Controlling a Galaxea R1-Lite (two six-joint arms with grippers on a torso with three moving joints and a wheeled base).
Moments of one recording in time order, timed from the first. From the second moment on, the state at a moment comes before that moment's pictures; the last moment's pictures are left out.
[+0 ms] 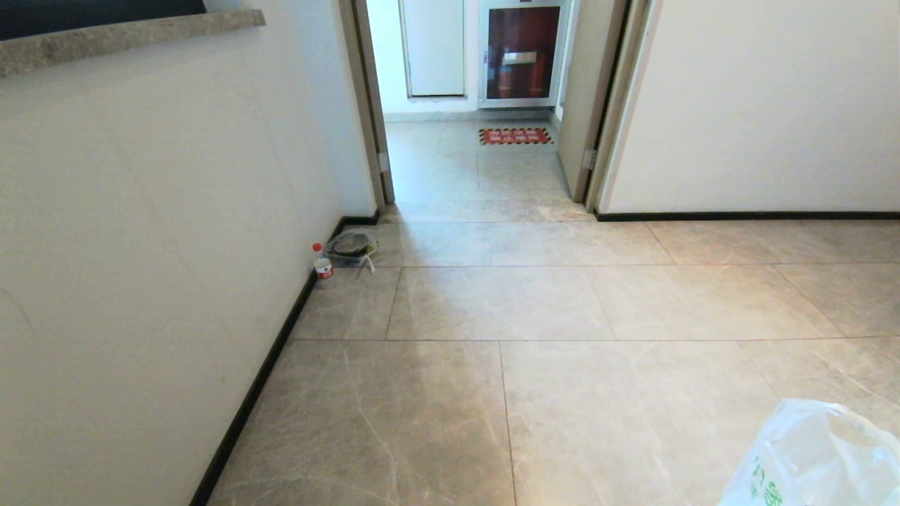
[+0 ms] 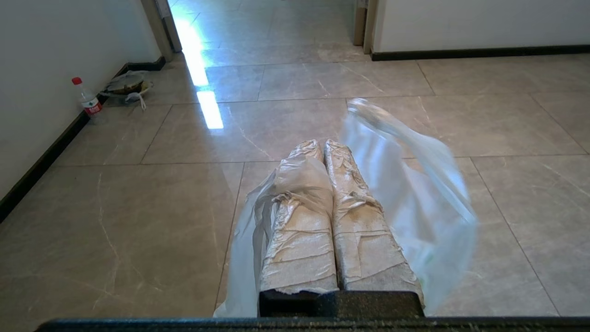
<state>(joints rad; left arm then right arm) 0.00 0.00 0.00 0.00 0.00 -0.02 0.00 0.00 0.00 -0.08 -0.01 0.01</state>
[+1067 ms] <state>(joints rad) 0.00 0.00 0.00 0.00 0.00 -0.02 0.00 0.00 0.00 -0.08 -0.01 0.01</state>
